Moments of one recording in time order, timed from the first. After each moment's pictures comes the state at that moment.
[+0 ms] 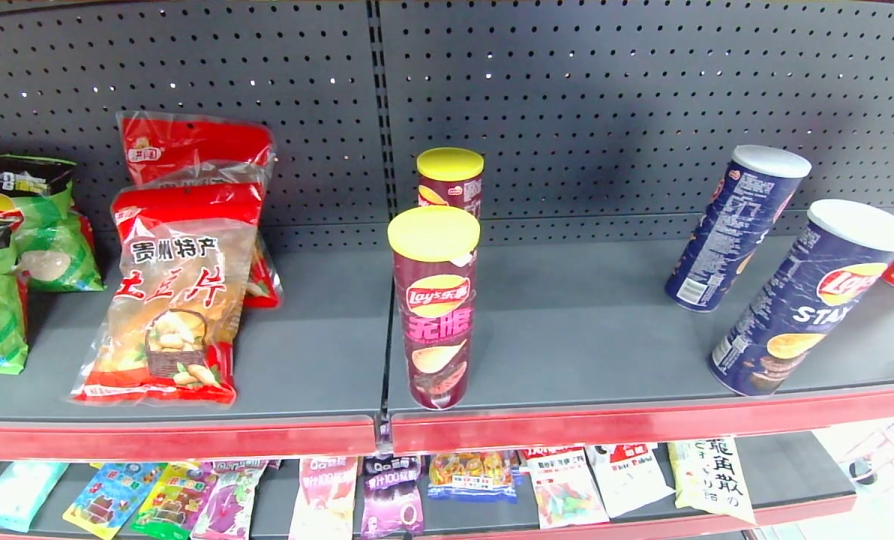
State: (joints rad) left arm -0.01 0.01 0.00 0.00 0.00 -0.01; right arm 0.00 0.02 0.00 0.00 -0.03 0.00
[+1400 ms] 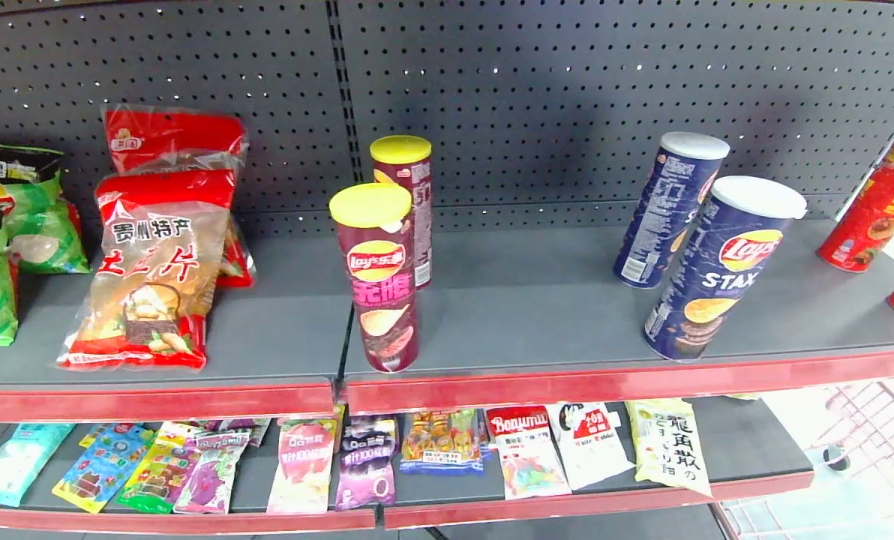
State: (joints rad) left arm -0.01 0.00 0.00 0.00 0.00 0.00; right arm 0.00 0.00 0.00 0.00 -0.04 0.00
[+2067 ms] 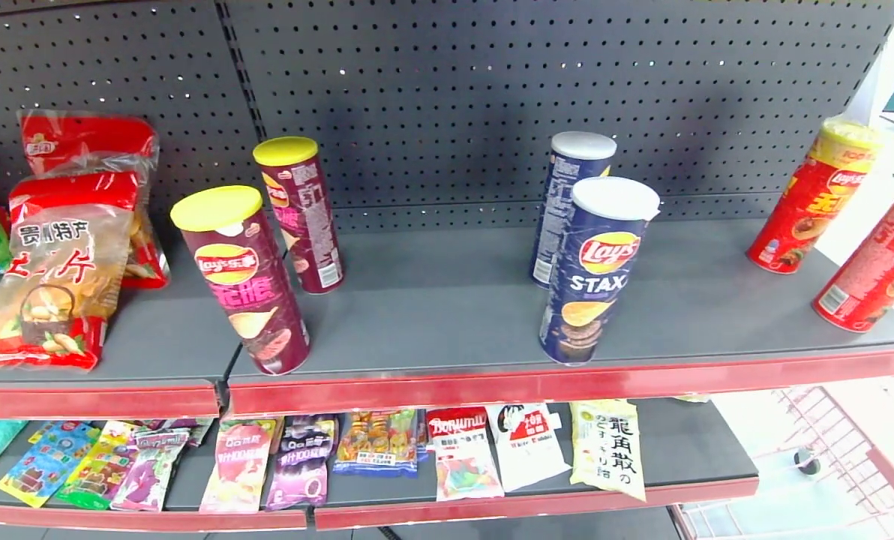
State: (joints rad) left arm -0.01 0.00 0.00 0.00 0.00 0.00; right arm 0.00 0.00 0.00 0.00 -0.03 0.00
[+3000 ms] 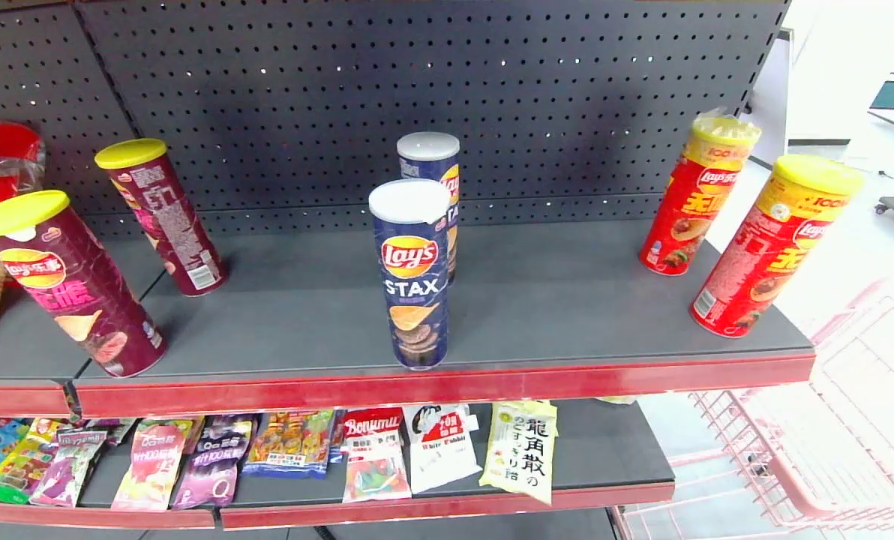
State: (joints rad) left arm 0.00 0.00 0.00 0.00 0.00 0.00; right arm 0.00 0.00 0.00 0.00 -0.04 0.00
